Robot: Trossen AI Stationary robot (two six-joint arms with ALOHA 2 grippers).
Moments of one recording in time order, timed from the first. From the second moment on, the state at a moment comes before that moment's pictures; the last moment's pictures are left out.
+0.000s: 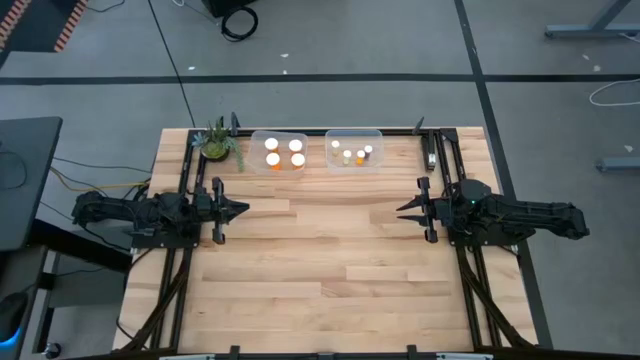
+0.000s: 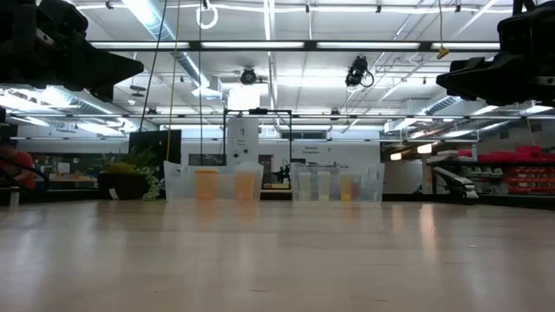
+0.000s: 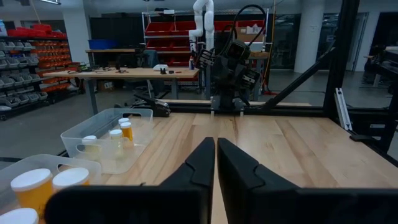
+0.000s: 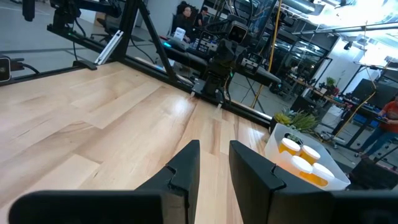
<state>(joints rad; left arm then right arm) -0.14 0.04 0.01 0.10 -0.29 0.01 -0.17 0.09 0.01 0.05 -0.29 -0.42</state>
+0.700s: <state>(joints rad) -0.14 0.04 0.01 0.10 -0.29 0.01 -0.17 0.09 0.01 0.05 -0.29 -0.42</state>
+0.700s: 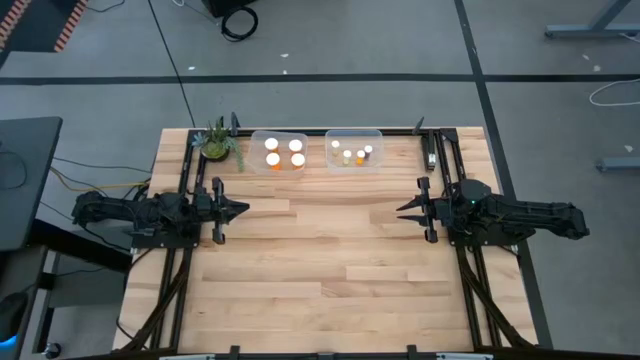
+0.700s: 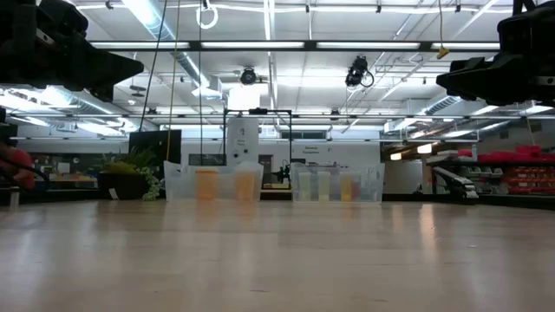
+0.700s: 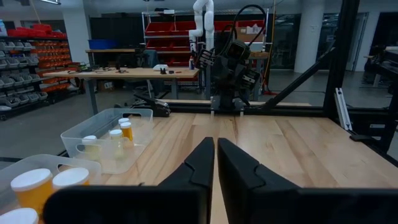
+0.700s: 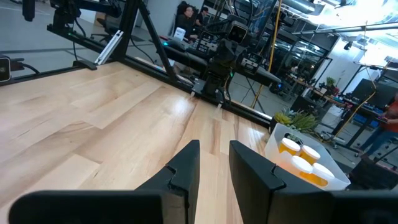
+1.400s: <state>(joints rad) -0.14 0.04 0.01 0.10 -0.29 0.01 -0.17 0.09 0.01 0.05 -0.29 -0.42</state>
